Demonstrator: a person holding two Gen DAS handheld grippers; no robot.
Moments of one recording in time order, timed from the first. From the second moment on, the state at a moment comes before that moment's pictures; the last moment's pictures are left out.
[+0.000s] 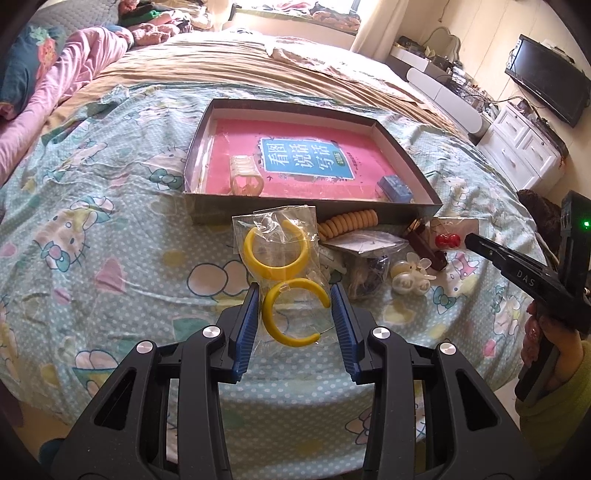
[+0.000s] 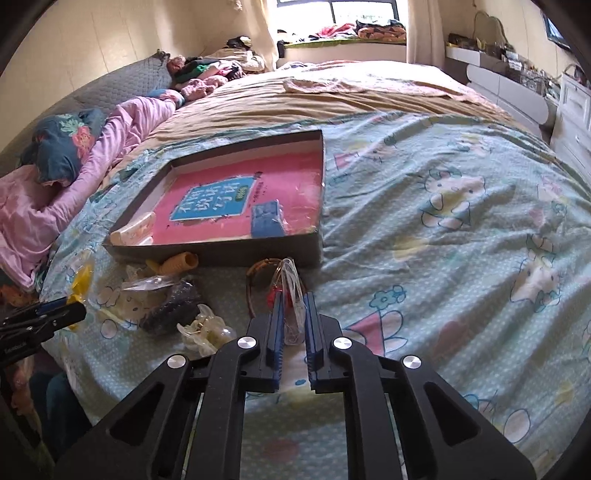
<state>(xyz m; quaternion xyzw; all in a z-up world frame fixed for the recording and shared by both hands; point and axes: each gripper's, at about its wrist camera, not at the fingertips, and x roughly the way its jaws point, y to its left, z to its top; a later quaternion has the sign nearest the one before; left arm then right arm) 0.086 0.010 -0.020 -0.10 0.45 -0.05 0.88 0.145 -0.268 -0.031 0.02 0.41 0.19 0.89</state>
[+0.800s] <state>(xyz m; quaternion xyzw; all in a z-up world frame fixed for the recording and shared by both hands) 0.139 0.012 0.010 -0.09 0.43 -0.04 0.90 0.164 -0.249 0.015 0.04 0.35 0.23 0.91</state>
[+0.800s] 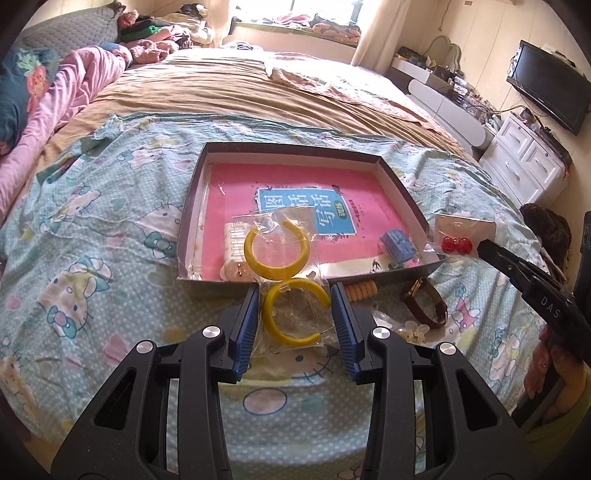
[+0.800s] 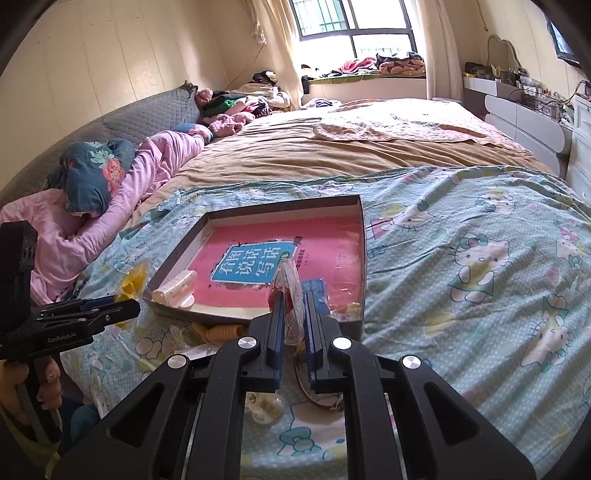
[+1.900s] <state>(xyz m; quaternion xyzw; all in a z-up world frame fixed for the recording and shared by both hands) 0.211 0.003 -0.030 -0.08 0.47 -0.05 0.88 0.240 -0.241 -0.004 0.02 0.35 0.19 0.92</state>
